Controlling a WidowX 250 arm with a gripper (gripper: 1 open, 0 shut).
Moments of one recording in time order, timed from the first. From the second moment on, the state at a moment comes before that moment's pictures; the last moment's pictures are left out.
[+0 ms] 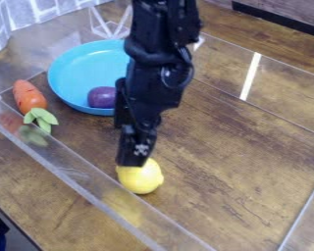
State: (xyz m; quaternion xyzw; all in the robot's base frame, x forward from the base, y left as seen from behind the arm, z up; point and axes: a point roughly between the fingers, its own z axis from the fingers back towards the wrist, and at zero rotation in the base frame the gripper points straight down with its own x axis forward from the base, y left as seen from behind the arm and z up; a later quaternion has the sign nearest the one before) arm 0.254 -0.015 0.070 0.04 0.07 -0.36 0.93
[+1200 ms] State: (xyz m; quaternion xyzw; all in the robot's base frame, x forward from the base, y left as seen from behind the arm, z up) arm 0.263 -0.007 0.030 0.05 0.06 -0.30 0.95
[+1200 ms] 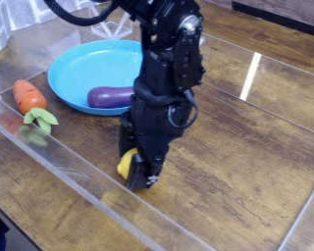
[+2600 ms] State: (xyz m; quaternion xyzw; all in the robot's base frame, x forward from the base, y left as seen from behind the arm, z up) arm 0.288 0.010 0.080 0.09 0.04 -0.28 0.95
